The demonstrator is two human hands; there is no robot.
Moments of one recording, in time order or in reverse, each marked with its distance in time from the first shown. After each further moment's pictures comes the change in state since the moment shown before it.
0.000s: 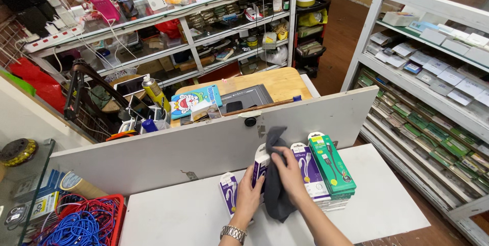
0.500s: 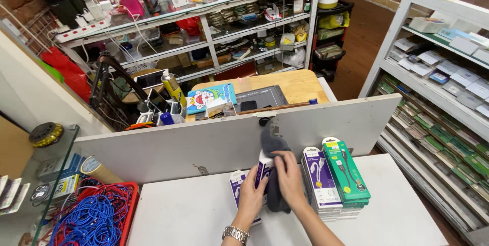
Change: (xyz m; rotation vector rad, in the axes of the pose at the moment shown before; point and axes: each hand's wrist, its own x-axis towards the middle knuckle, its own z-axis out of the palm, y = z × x) left_hand -0.004 -0.011 -0.015 -0.061 0.060 -0.020; right_hand -0.009 -0.003 0.024 -0.232 0.039 -0.111
